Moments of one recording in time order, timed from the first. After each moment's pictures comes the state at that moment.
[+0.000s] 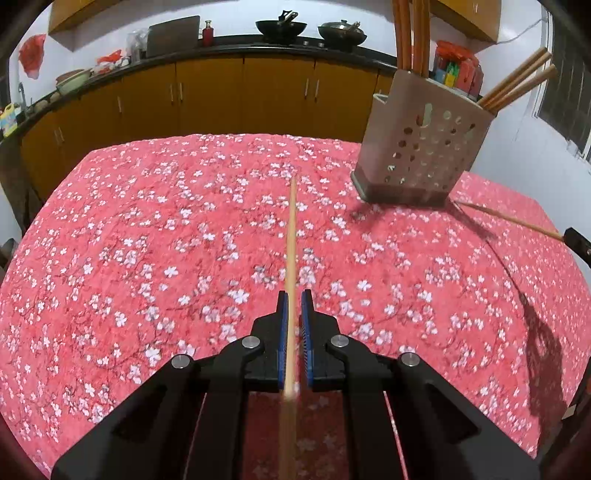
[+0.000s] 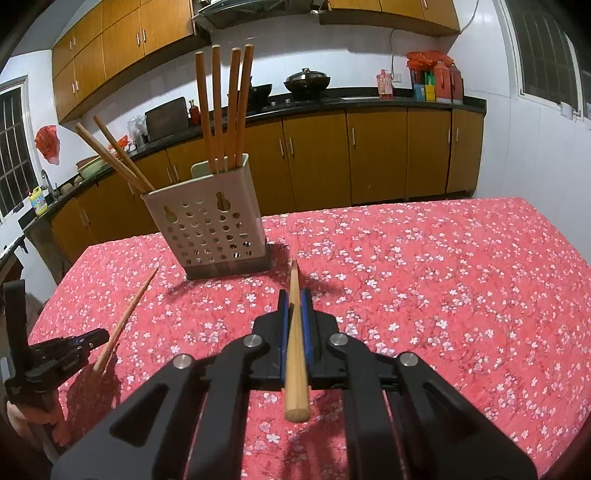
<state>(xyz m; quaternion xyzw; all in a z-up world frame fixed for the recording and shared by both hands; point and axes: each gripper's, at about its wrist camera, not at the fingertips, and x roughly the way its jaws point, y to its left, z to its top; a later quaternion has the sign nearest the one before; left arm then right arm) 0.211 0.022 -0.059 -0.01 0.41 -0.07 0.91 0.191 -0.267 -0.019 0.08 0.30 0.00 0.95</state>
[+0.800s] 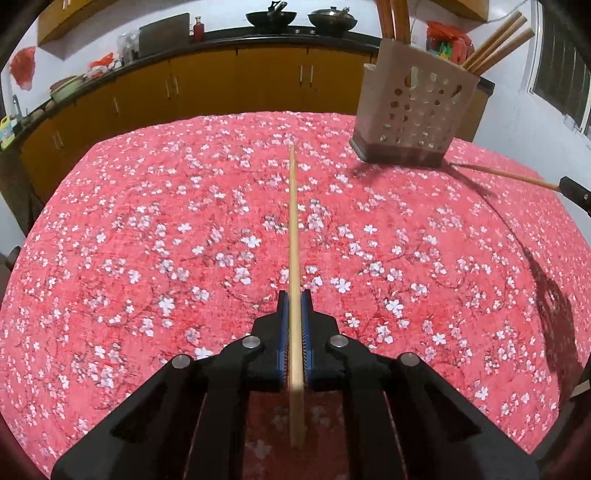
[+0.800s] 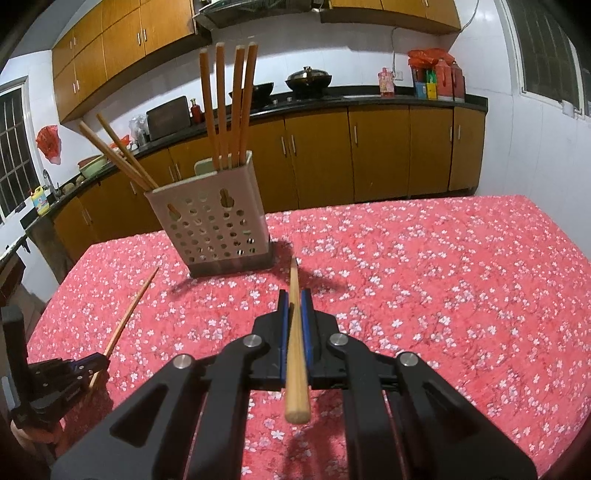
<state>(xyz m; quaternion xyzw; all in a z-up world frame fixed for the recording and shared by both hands) 0.180 0.027 -0.066 0.02 0.43 -0.07 0.90 0.189 -0.266 -0.017 0.08 0.30 0.00 0.95</state>
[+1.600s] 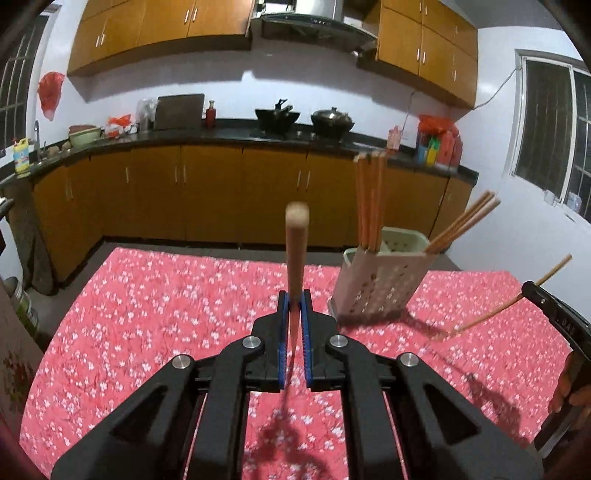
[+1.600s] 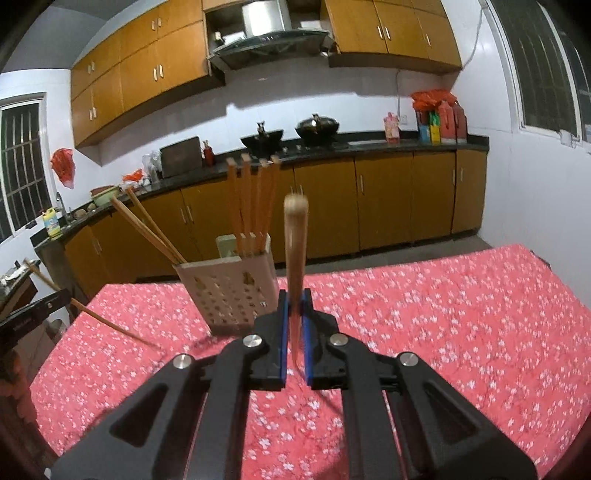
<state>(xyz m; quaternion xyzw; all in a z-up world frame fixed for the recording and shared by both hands) 0.184 0.037 0.077 -0.04 0.26 -0.08 0.96 0.175 -0.269 0.051 0.07 0.21 0.01 0.97</state>
